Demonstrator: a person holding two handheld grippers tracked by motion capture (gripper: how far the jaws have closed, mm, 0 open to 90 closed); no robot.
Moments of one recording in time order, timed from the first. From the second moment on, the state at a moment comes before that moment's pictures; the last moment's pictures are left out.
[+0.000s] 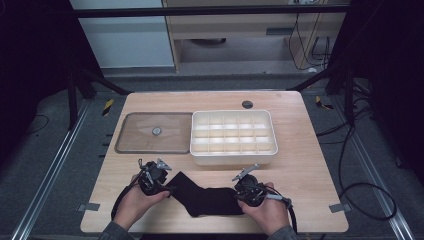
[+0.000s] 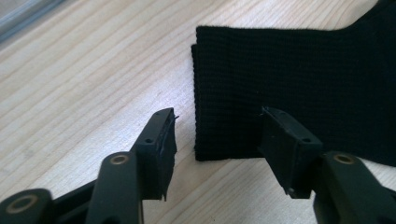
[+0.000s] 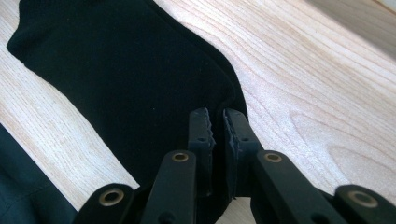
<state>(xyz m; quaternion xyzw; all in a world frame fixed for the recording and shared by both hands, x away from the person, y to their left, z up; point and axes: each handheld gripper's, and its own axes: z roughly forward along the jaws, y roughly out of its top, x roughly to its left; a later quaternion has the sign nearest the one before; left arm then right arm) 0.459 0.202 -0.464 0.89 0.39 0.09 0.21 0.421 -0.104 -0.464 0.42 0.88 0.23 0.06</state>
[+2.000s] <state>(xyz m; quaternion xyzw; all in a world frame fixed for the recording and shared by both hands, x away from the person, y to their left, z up) 0.460 0.215 -0.431 0.90 0.37 0.06 0.23 0.415 -0.102 -0.468 0.41 0.88 0.24 0.03</state>
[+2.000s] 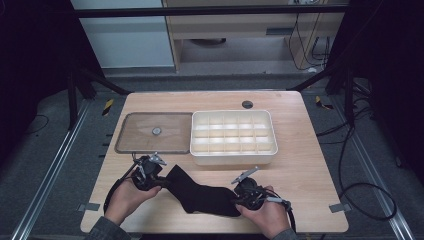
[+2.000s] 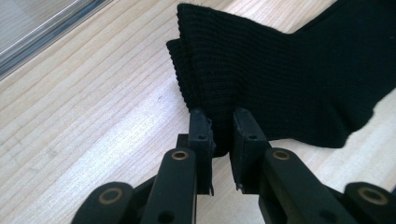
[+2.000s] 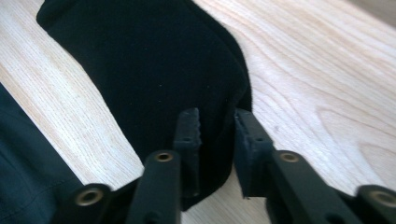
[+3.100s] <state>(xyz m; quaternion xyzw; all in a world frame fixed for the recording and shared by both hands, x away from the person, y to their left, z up) 0.434 0.152 -0.389 0.91 0.29 0.04 0.28 0.426 -0.082 -0.470 0.40 0.88 0.25 0.02</state>
